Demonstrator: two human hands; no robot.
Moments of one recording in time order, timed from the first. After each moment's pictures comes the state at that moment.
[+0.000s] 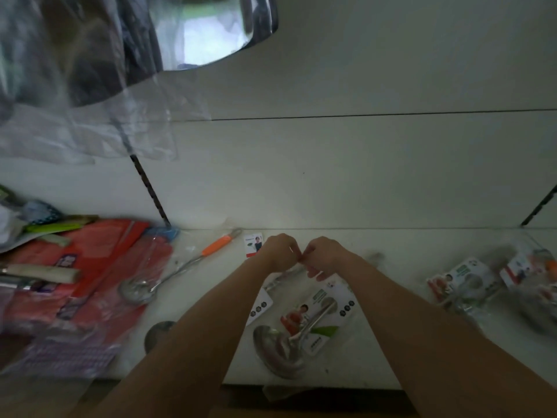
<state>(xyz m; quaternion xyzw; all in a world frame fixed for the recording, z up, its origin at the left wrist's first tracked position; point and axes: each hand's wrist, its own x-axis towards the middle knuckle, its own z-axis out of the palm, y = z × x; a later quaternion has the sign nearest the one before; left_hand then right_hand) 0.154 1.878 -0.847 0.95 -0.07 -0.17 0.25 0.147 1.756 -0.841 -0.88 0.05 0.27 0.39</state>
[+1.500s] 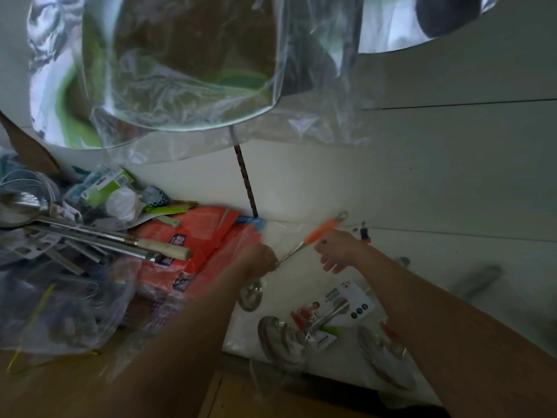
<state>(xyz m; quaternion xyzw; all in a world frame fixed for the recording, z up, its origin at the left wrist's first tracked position) 0.119 2.078 -0.853 0.96 0.13 -0.17 0.19 0.158 1.906 -0.839 -0.88 -0.06 0.30 0.36</state>
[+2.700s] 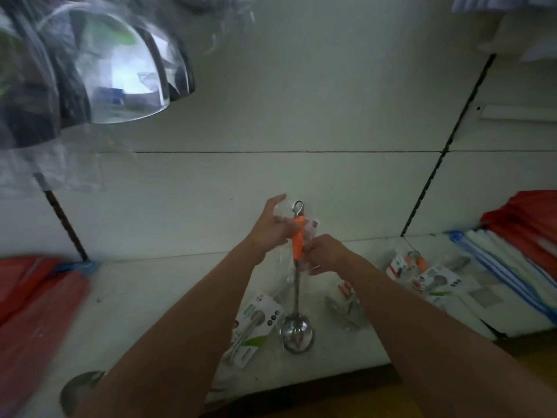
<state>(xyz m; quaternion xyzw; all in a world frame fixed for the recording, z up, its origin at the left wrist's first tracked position) 0.144 1.775 -0.774 0.72 -0.11 -0.15 0.67 0.104 1.646 -0.781 -0.89 0.12 0.13 0.43</state>
